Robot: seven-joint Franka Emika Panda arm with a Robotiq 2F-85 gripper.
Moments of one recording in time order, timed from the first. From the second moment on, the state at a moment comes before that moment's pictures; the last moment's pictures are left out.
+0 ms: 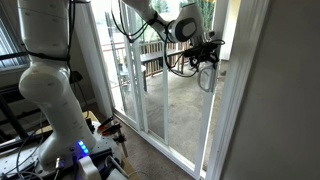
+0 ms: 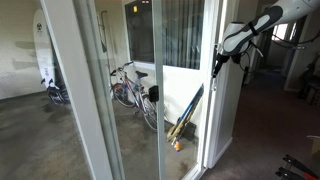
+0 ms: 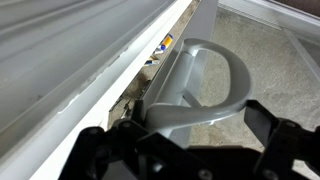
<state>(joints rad) -0.22 0.27 -0.06 -1.93 -0.10 2.61 -0.58</state>
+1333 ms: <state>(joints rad) -0.21 0.27 -0.06 -1.92 -0.17 2.57 -0.55</state>
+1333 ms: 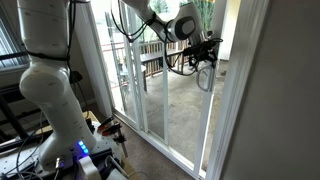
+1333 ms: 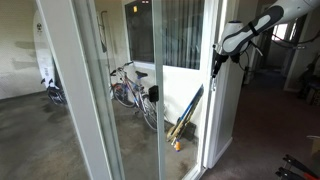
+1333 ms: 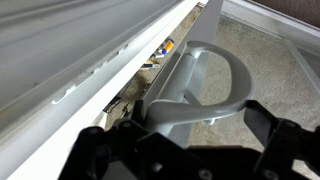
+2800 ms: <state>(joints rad) -0.17 0.25 -0.03 -1.93 -0.18 2.52 -0.56</state>
